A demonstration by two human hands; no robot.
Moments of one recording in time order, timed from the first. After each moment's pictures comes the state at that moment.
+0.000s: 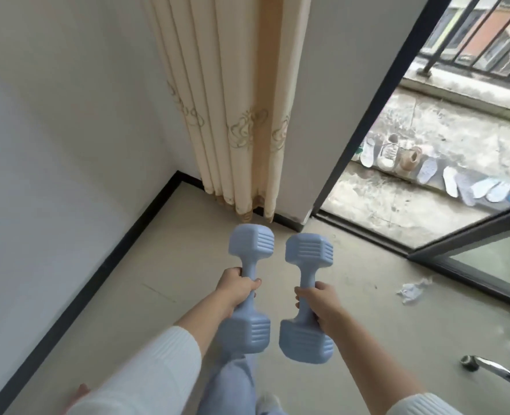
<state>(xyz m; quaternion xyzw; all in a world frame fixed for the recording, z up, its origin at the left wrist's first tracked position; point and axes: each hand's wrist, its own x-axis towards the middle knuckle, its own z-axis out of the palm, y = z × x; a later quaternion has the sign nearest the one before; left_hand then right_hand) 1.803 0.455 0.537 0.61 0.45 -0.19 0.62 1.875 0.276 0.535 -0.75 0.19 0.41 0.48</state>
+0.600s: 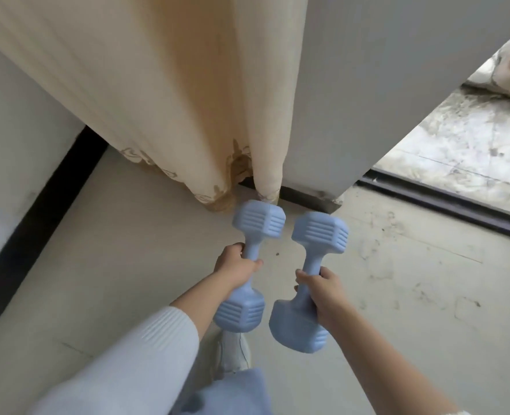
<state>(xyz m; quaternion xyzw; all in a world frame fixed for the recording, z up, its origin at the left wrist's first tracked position) 2.034 0.543 0.086 0.69 0.43 -0.26 0.52 2.069 0.362 0.084 -0.69 0.29 0.40 0.53</state>
